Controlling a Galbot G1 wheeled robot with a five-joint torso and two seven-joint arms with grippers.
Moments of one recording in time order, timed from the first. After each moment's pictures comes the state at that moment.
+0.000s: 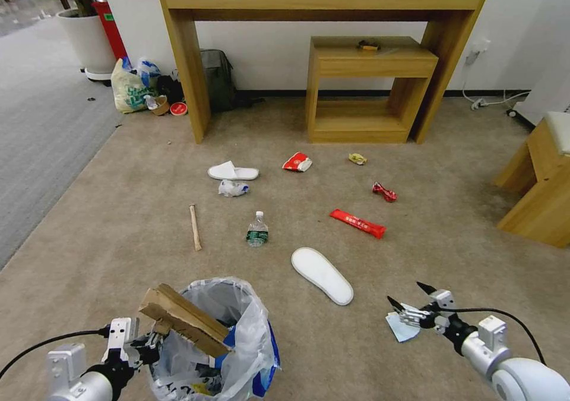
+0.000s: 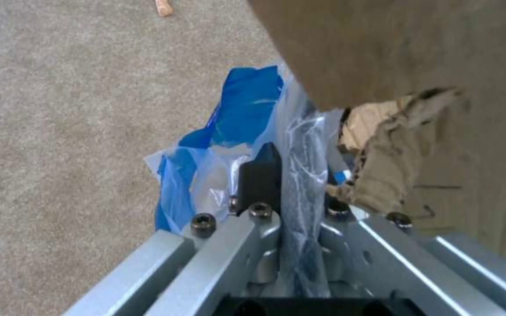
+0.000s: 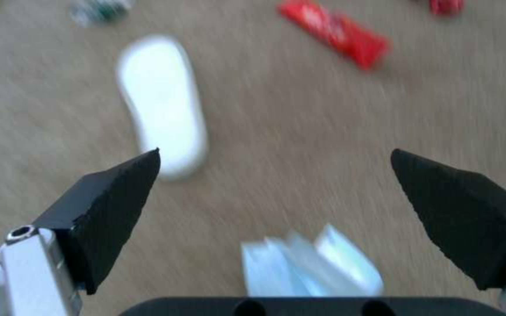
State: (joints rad) left arm 1.88 -1.32 -0.93 -2.33 -0.57 0.73 0.21; right arm -1.54 0.95 0.66 1.60 0.44 -0.08 -0.42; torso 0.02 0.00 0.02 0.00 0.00
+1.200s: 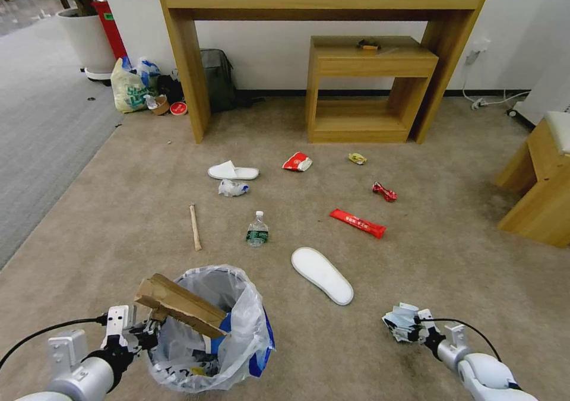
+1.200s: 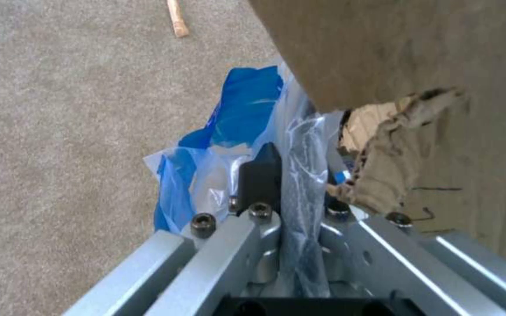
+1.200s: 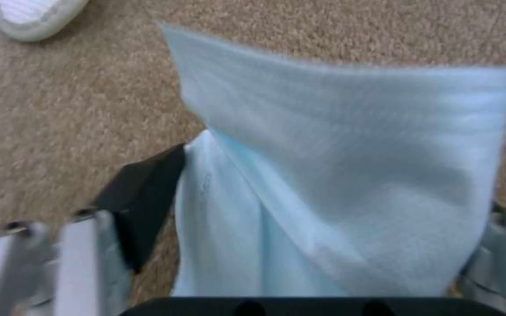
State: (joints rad) left arm 1.82 -1.29 -0.92 -2.31 -0.62 0.74 0.13; right arm -1.13 1.08 0.43 0.96 0.33 0.03 -0.49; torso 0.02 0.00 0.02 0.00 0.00
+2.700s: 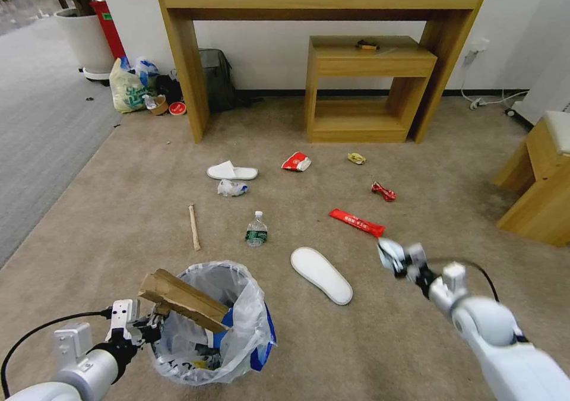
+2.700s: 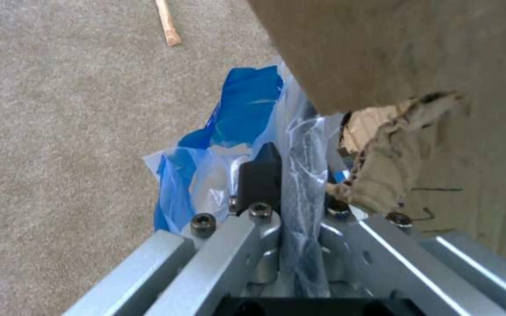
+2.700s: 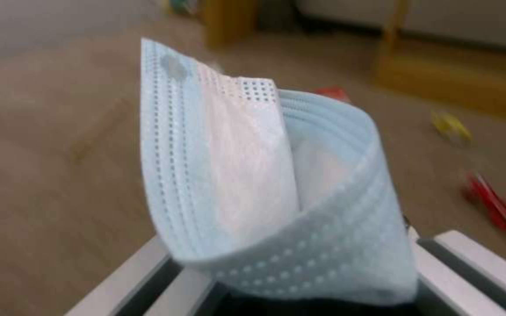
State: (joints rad) left arm 1.78 -1.27 -0.90 -2.29 -0.62 0.74 0.13; right arm -1.15 0.95 0.42 1.77 0.49 -0.18 -0.33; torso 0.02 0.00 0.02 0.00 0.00
